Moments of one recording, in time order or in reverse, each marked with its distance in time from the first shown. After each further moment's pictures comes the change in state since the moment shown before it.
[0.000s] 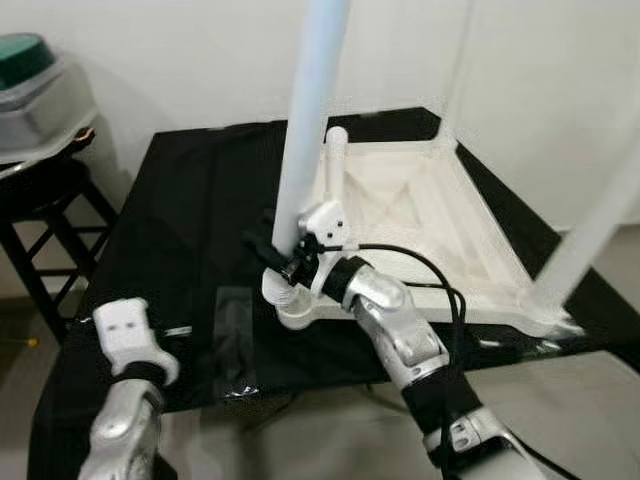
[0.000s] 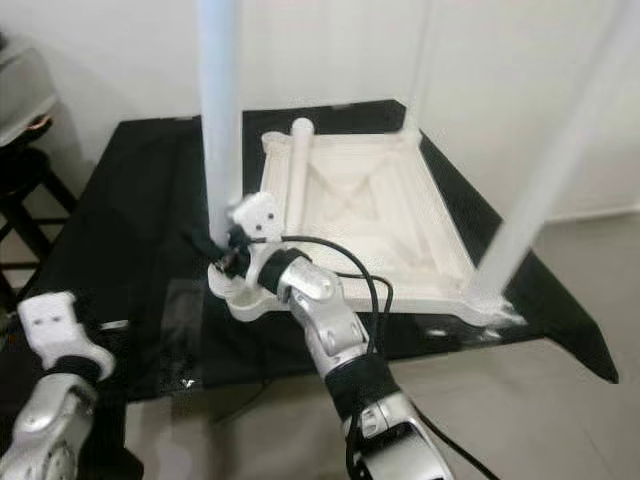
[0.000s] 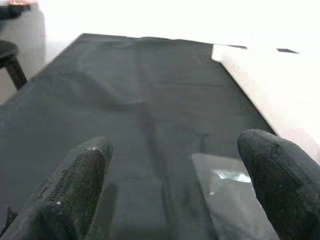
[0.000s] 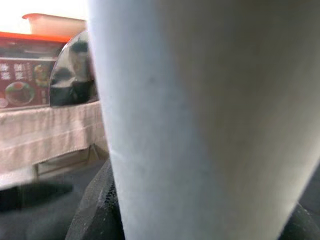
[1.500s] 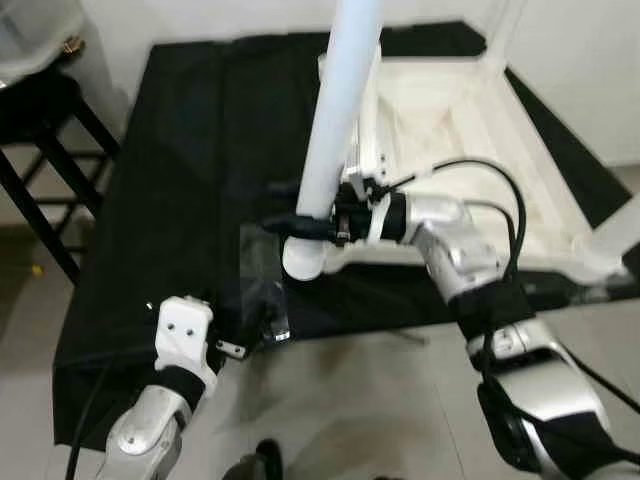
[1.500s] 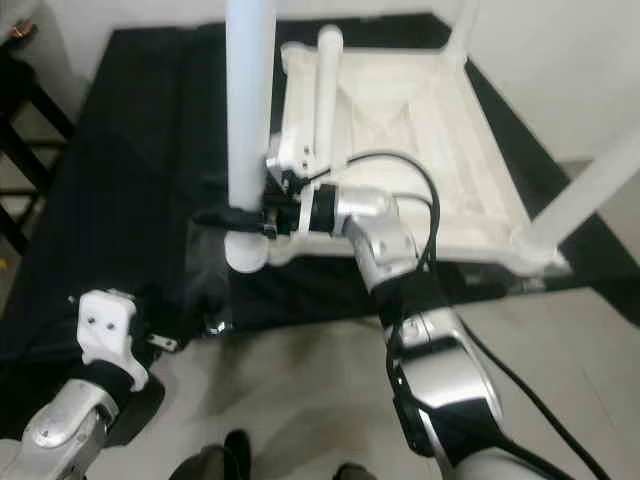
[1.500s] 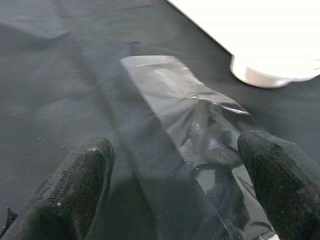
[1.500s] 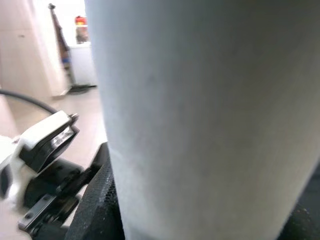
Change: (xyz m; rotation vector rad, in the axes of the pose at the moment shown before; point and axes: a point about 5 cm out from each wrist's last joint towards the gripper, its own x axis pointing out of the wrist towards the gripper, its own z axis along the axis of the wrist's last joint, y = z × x) left arm -0.032 -0.045 0.028 0.214 0.001 -0.335; right arm -0.016 -0.055 0.066 -0.049 0.031 0.606
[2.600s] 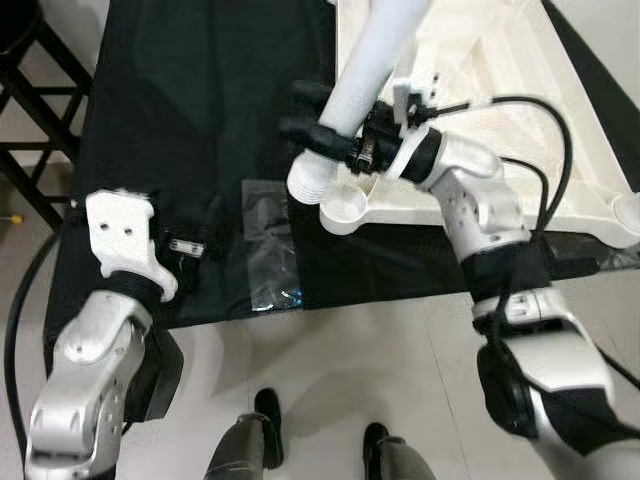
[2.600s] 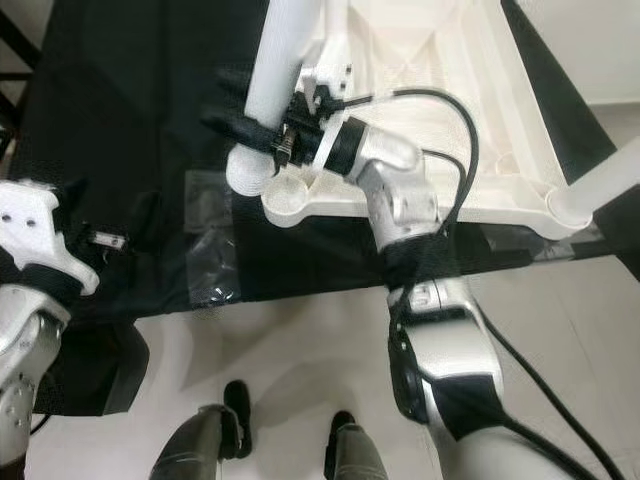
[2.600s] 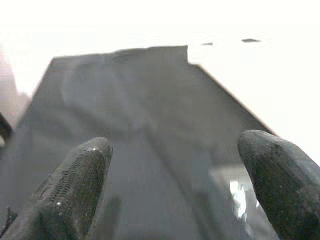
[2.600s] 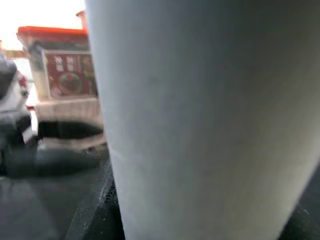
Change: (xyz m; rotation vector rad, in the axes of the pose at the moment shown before) left arm 0.036 0.048 0.104 0.014 -0.311 0.152; right arm -0.016 -0.020 0.041 -0.197 -0.137 -0.362
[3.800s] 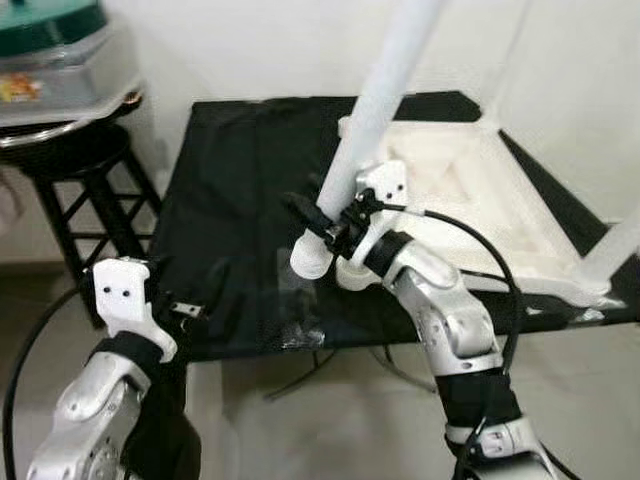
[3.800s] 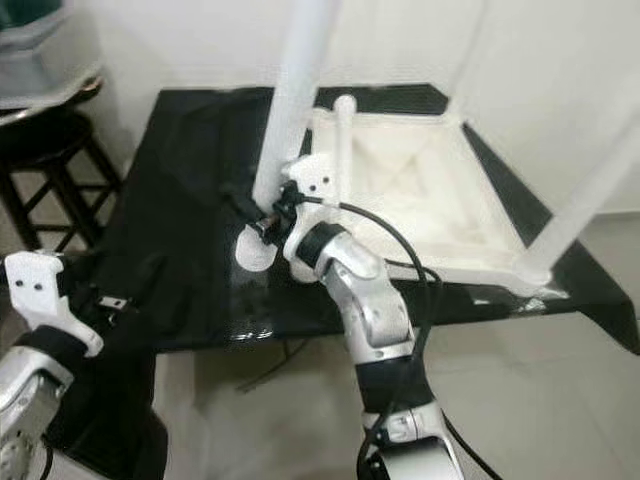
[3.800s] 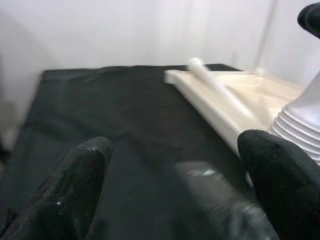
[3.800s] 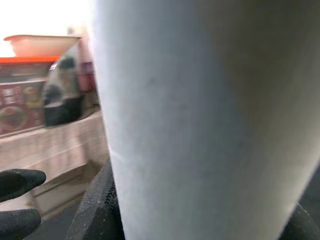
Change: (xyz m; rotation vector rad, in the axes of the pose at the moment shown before) left arm -0.048 -0.017 -0.063 -0.190 0.204 -0.126; right arm -0.026 0.054 -0.047 0.217 0.163 -0.404
